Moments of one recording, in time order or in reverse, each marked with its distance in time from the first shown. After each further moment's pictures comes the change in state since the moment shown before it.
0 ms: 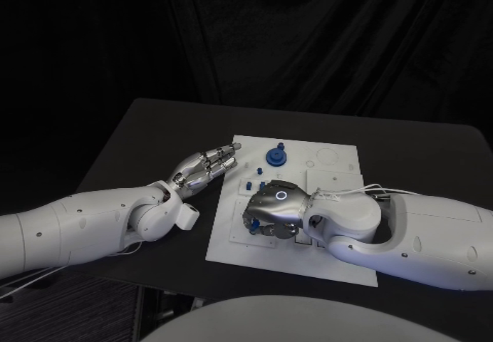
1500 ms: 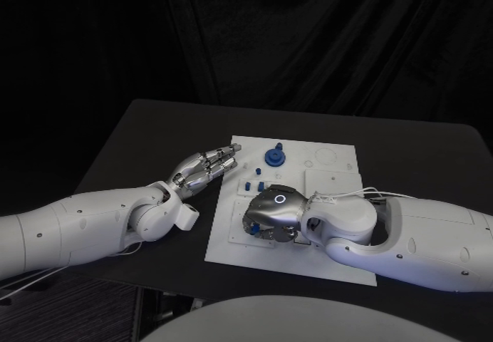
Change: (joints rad) left arm -0.001 0.010 0.000 -0.012 0.000 0.015 0.000; left_hand 0.000 0.000 0.000 0.000 0.000 0.020 0.020 0.004 0.002 0.000 0.000 0.000 0.000 0.000 0.007 0.000 0.001 0.000 0.004 0.004 0.000 0.000; right arm -0.026 0.004 0.005 -0.015 0.014 0.019 -0.002; right_hand -0.001 -0.001 0.000 0.000 -0.034 -0.005 -0.002 -0.011 0.008 0.020 -0.007 -0.012 0.004 -0.007 0.000 -0.015 -0.015 0.000 -0.006 0.001 -0.007 0.000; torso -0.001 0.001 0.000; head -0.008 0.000
